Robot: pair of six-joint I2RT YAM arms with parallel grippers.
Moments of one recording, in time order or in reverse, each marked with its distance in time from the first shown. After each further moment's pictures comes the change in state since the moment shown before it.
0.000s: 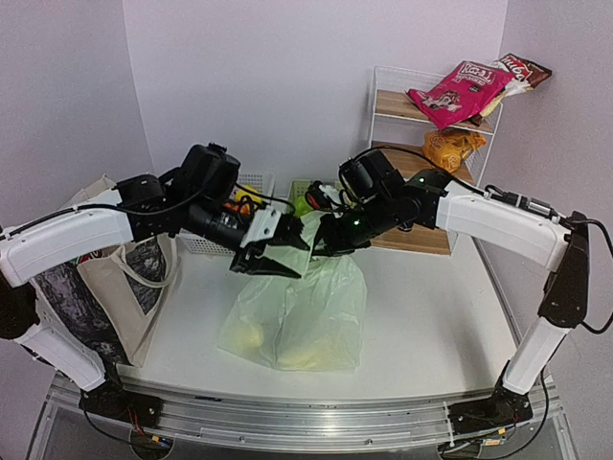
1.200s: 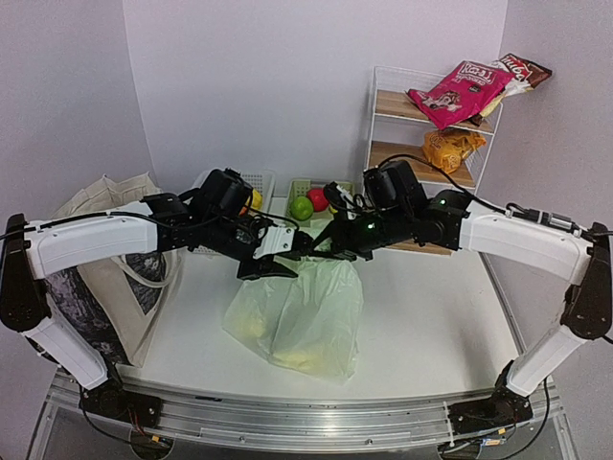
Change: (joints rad) left arm 0.046 0.084 -0.116 0.109 -0.205 -0.033; right arm -0.003 -0.152 -0.242 0.271 -0.124 0.275
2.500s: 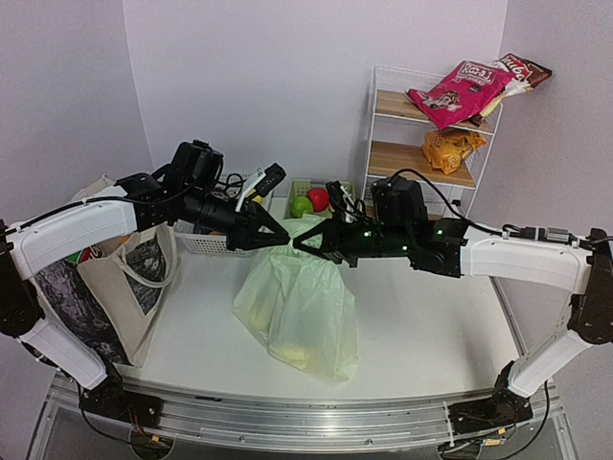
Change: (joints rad) left arm 0.135 -0.063 0.062 -0.010 0.267 -0.741; right arm 0.054 -0.058 -0.200 0.441 0.056 0.235
